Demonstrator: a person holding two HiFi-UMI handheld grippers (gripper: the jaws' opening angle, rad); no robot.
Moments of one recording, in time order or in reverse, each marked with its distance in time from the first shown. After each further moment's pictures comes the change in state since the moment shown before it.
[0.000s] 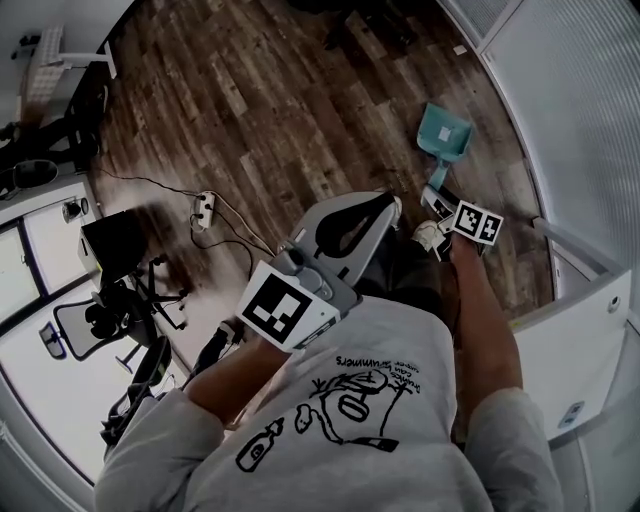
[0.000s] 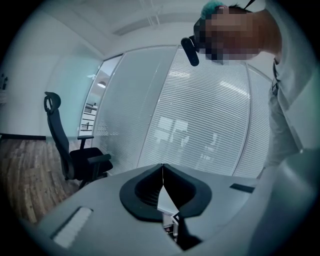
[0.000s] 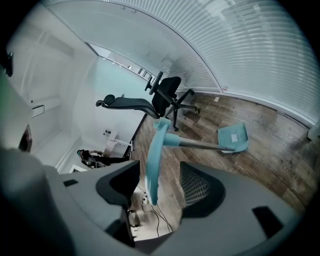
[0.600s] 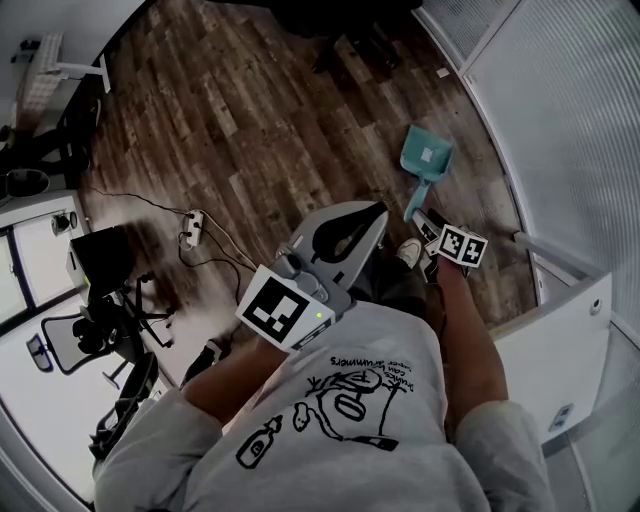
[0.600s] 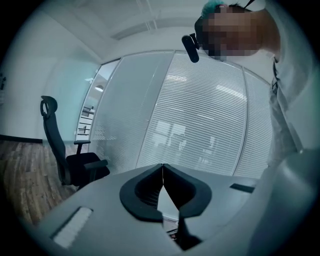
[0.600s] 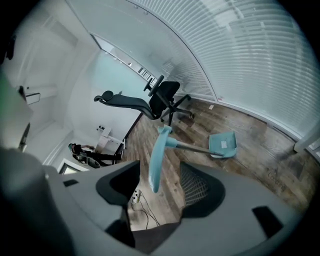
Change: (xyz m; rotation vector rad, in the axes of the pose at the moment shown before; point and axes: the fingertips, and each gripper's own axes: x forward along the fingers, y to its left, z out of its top) left arm 0.001 -0.011 0.028 0.016 -0.048 -0.028; right arm -0.037 0.008 0.001 -0.071 -0.004 -0.107
